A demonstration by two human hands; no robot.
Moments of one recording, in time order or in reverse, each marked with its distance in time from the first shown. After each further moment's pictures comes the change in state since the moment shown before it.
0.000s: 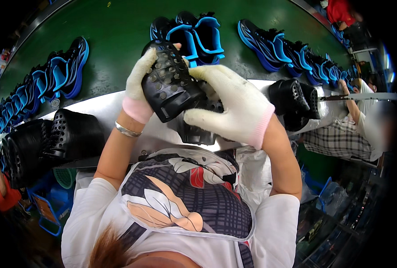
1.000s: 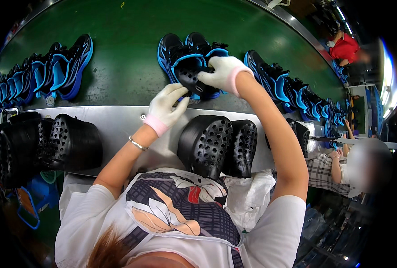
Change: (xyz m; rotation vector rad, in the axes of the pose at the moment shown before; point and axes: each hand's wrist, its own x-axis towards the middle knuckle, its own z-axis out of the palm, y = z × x) left_hand 0.023 -0.040 -0.064 1.488 0.261 0.647; right_hand 0.160 0.059 -0.007 -0.606 -0.336 0.263
